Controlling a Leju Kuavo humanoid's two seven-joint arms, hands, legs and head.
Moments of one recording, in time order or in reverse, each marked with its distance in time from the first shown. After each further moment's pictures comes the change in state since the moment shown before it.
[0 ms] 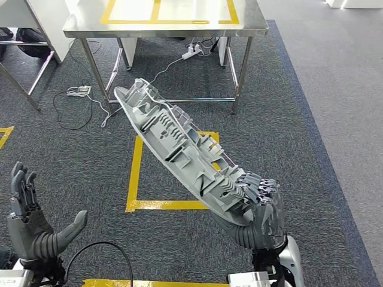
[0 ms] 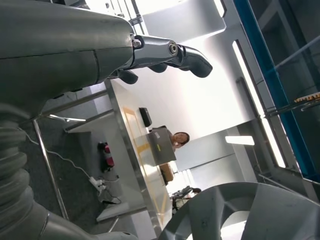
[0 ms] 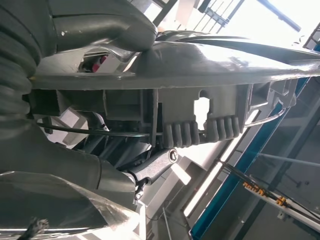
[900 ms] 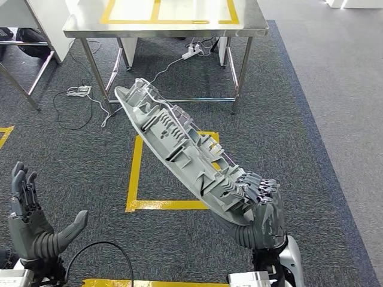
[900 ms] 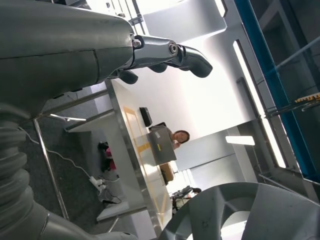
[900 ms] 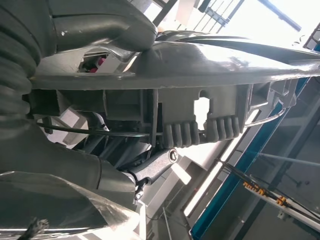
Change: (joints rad) left arm 0.000 -0.004 0.000 0.002 0.000 -0.001 0.000; right arm 0.000 0.000 -0.002 0.000 -0.001 0.000 -0.001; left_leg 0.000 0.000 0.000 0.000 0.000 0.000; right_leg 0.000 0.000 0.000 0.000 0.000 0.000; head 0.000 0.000
